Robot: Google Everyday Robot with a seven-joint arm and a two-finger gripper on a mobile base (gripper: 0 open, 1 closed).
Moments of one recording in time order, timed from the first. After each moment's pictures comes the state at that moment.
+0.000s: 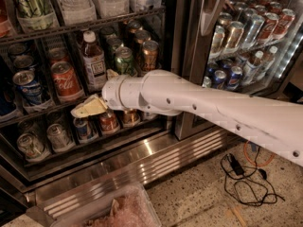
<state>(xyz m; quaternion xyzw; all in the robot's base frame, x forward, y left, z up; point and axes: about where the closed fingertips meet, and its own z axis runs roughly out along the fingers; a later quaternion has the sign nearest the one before) 0.606 0.174 0.822 -0.46 0.67 0.25 0.52</state>
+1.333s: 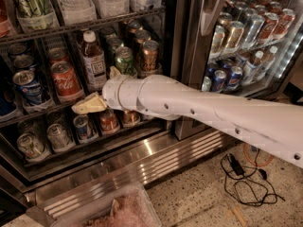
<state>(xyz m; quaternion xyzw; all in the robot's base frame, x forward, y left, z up) 0.617 0.171 0.827 -0.44 0.68 0.23 0.55</state>
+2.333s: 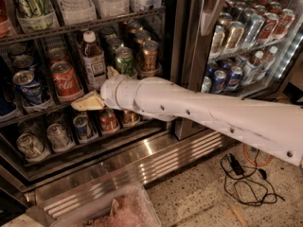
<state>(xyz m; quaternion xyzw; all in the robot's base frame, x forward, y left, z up) 0.628 0.173 0.824 -0.43 0.67 0.21 0.56</state>
